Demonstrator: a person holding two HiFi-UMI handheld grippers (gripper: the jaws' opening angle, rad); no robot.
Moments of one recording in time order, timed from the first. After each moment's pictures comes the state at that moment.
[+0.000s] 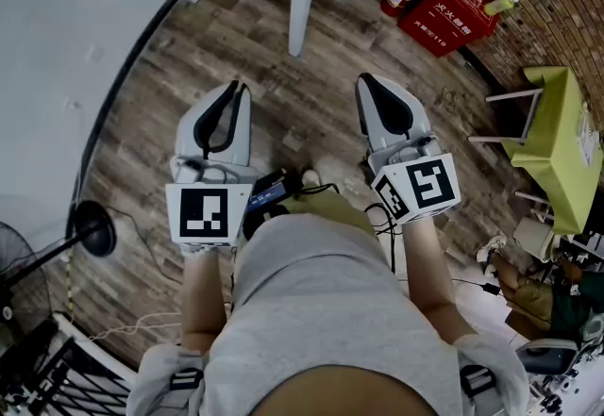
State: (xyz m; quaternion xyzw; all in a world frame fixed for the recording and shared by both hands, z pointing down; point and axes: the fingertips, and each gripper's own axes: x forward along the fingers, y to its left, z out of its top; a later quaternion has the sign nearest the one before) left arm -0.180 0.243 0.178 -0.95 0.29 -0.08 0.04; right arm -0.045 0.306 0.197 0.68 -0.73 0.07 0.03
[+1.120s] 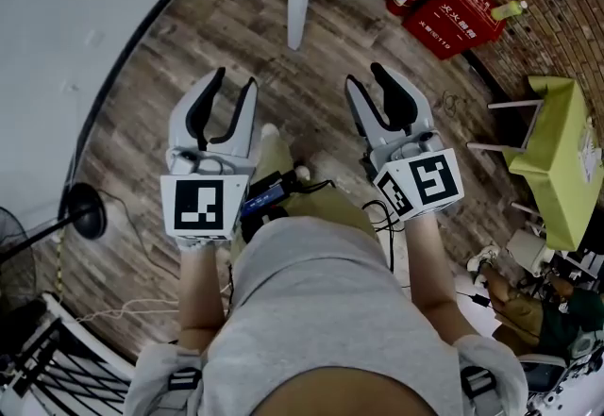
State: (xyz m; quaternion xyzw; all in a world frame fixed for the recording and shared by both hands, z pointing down) left arm -0.151 0.256 0.188 -0.94 0.32 -0.08 0.03; right arm -0.013 0.317 0.210 0.65 -0.76 0.07 0.02
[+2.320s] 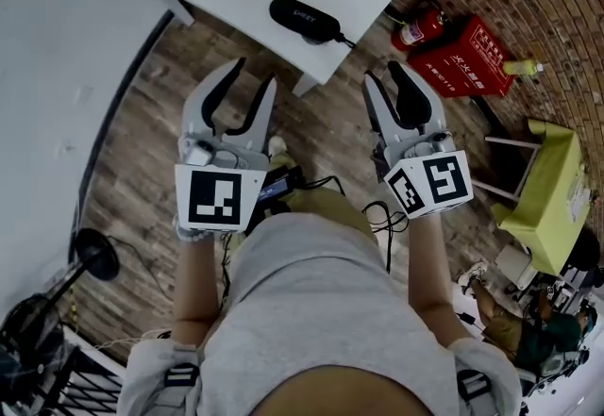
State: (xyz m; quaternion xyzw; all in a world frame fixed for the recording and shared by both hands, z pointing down) left arm -0.045 -0.054 0.190 -0.96 0.25 -0.10 0.07; right arm 0.086 0.012 0.205 0.68 -0.72 0.08 0.04
